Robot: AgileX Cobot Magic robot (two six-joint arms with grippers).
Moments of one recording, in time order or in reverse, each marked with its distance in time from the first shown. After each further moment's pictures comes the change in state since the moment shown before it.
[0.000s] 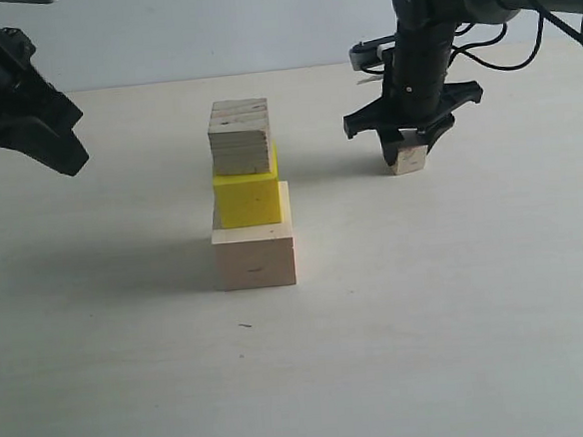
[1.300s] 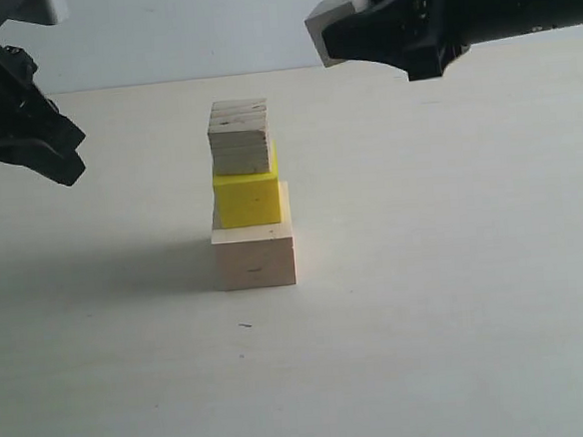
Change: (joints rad) left arm 0.000 -0.002 0.058 0.040 -0.079 0.004; right arm -0.135 -0.842 0.923 1.559 -0.156 -2.002
